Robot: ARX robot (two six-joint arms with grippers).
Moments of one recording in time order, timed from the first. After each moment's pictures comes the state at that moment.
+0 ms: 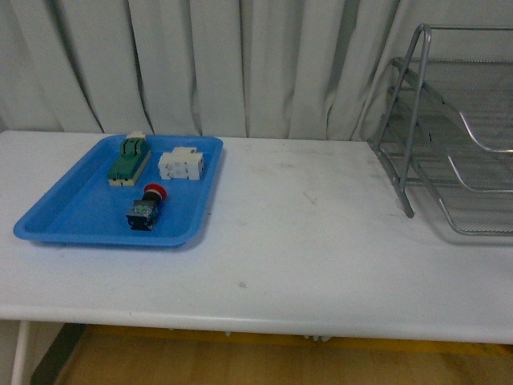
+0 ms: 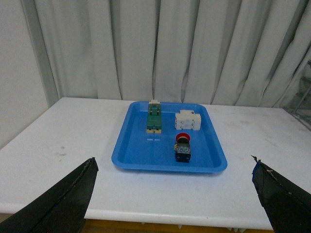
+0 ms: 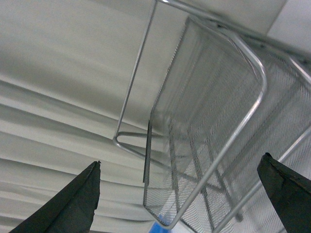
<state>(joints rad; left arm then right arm) 0.00 0.01 0.01 0.00 0.00 -0.01 -0.62 1.99 0.74 1.29 -0.64 1.23</state>
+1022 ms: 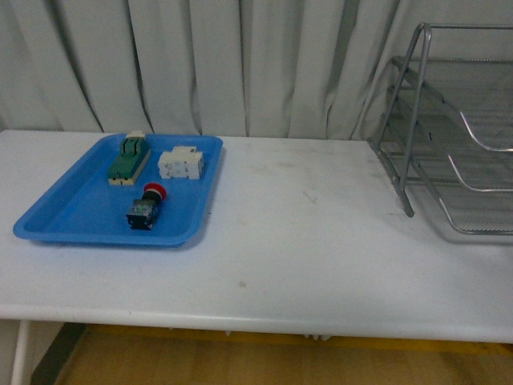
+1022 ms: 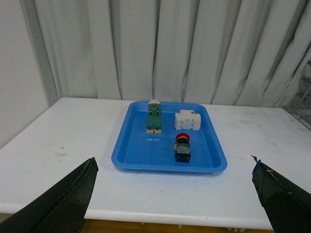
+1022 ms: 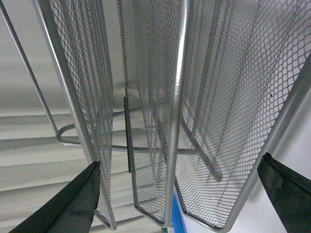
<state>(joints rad) 0.00 0.01 0.01 0.00 0.00 -0.01 -0.51 2.32 0.88 1.28 -0.63 1.43</state>
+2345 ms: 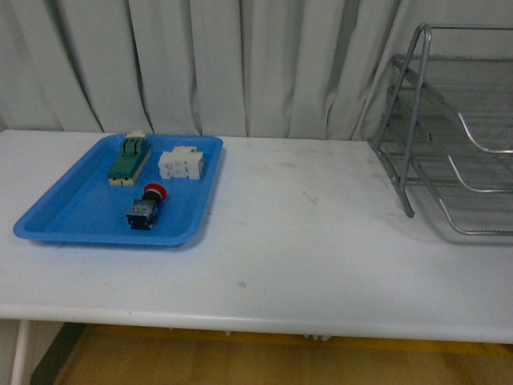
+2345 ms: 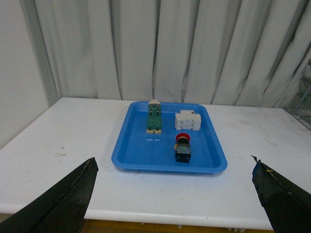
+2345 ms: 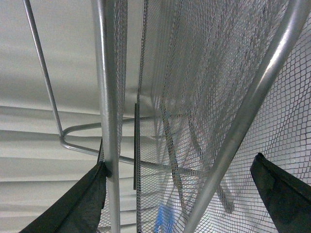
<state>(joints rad) 0.00 0.01 0.01 0.00 0.00 -0.01 -0.46 2.38 1.01 1.30 -0.58 1.37</state>
